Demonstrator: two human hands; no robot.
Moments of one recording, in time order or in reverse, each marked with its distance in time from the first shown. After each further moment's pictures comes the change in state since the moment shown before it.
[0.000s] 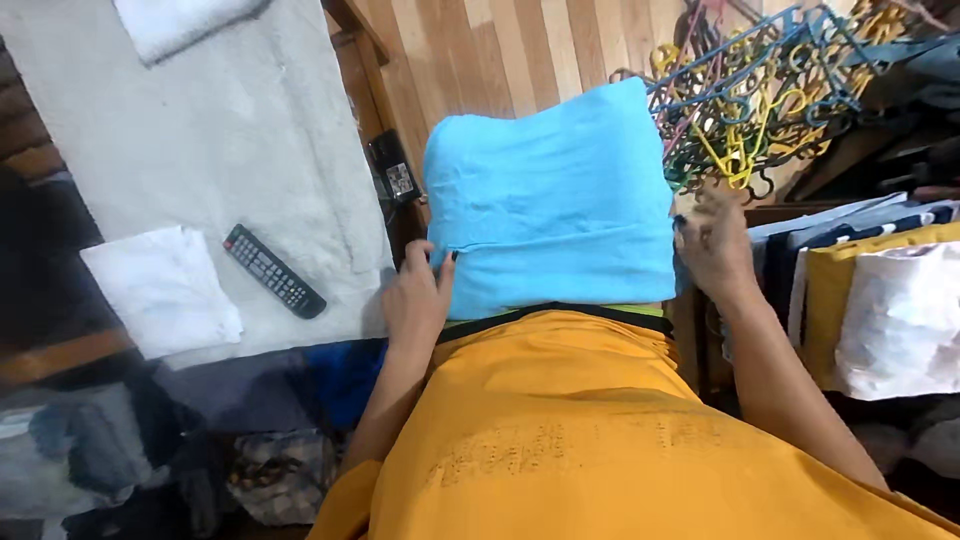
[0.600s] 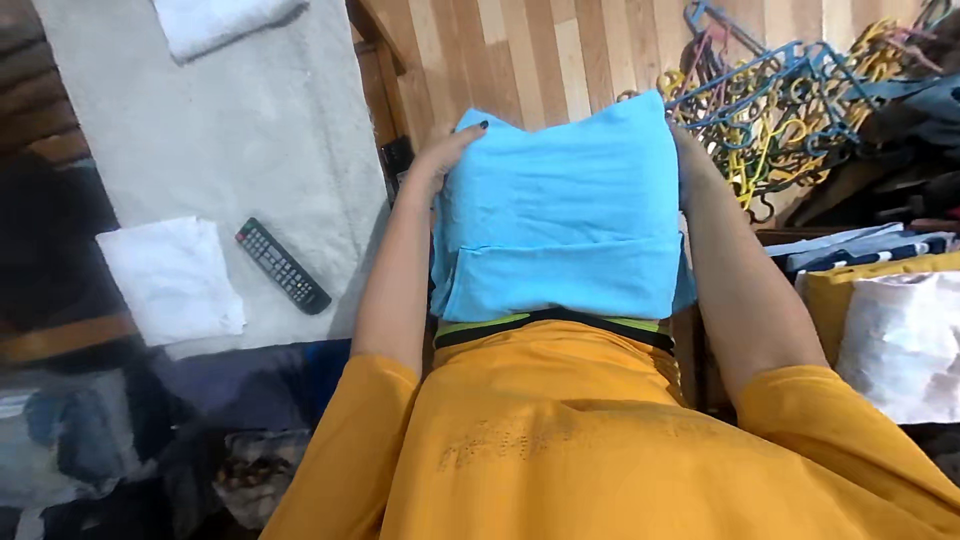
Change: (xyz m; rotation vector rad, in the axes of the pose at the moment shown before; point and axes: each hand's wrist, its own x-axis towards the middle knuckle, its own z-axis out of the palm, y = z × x) left_hand 0.201 0.032 0.006 -0.802 -0.345 -0.168; right_hand 0.147 -0.050 0.028 1.114 -0.265 0.427
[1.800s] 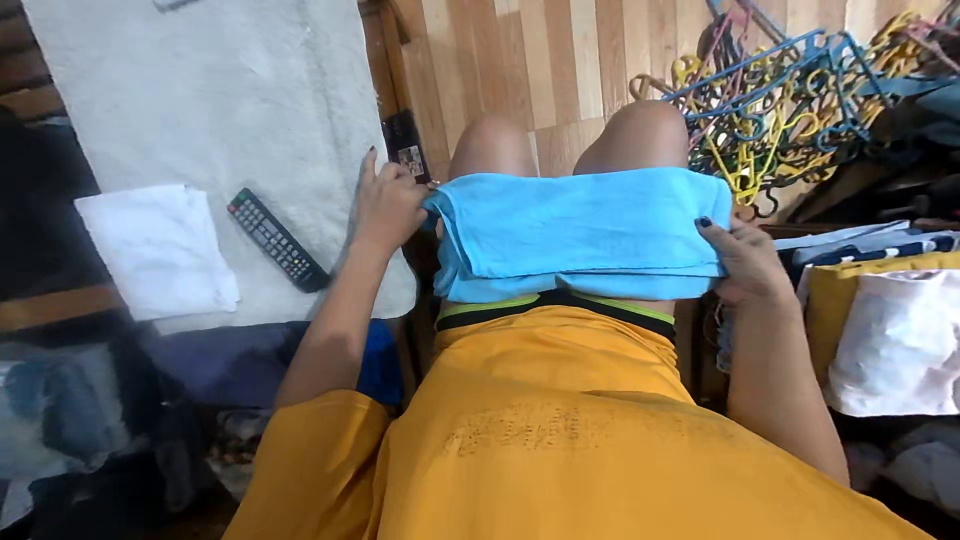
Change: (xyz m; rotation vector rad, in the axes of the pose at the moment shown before) left_hand -0.084 -0.092 -0.062 1.173 0.093 0.600; right_hand -0.129 0.054 -0.059 -0.262 0.190 -0.057
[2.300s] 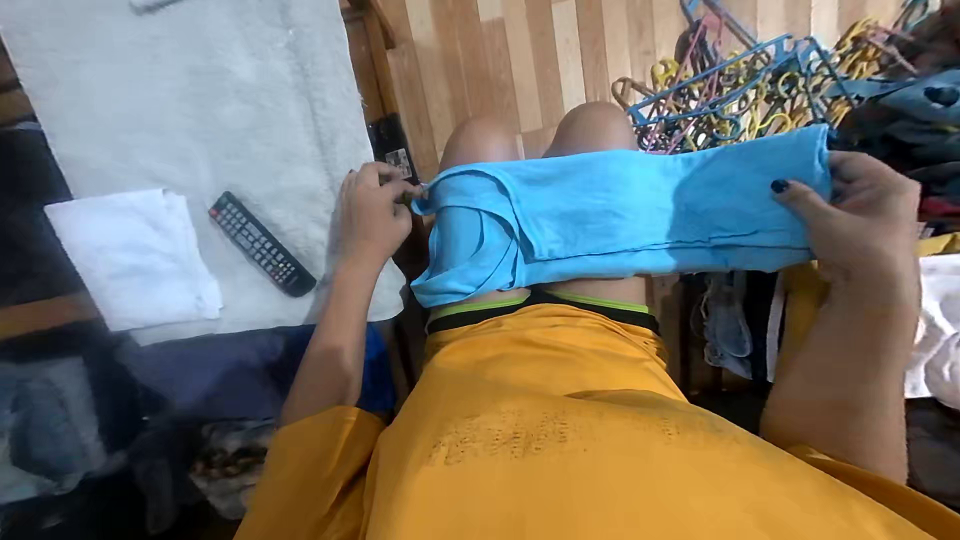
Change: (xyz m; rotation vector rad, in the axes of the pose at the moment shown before) left_hand -0.017 0.021 -0.013 -0.313 0.195 -0.216; right_hand -0.022 -0.079 -0.041 -0.586 0.121 -0.436
